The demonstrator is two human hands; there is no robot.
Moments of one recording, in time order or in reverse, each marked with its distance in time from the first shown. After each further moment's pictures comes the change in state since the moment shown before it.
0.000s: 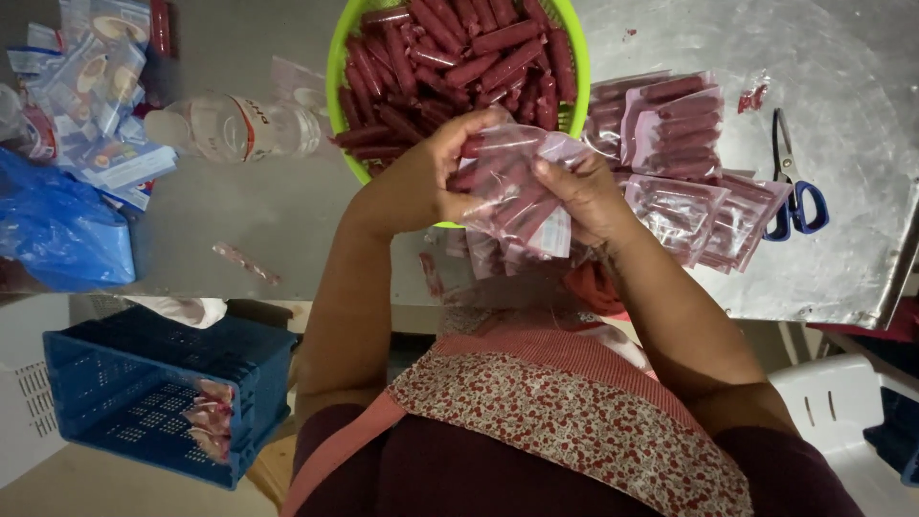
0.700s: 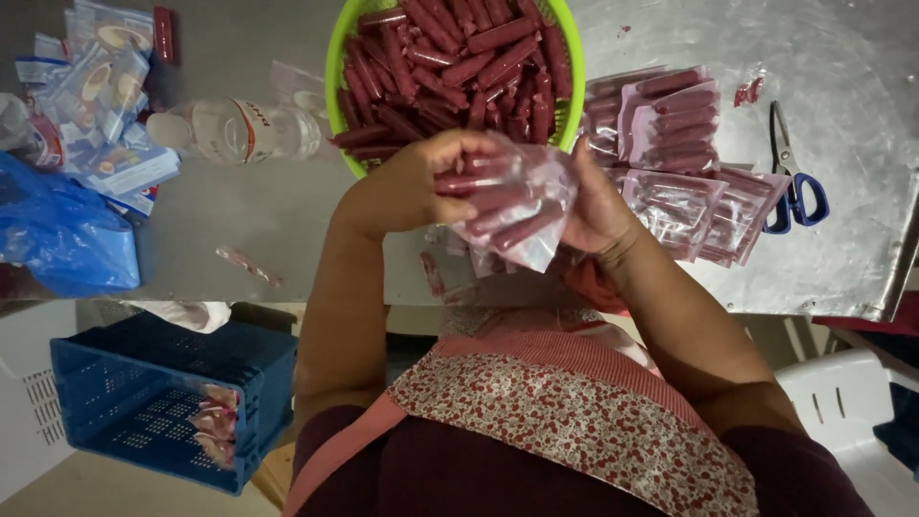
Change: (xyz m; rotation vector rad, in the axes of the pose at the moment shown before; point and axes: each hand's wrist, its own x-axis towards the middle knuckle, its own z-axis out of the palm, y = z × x) left_hand -0.014 0.015 -0.001 0.087 -0.107 -0.047; right_hand -0.027 -0.051 0.056 0.227 -0.214 0.318
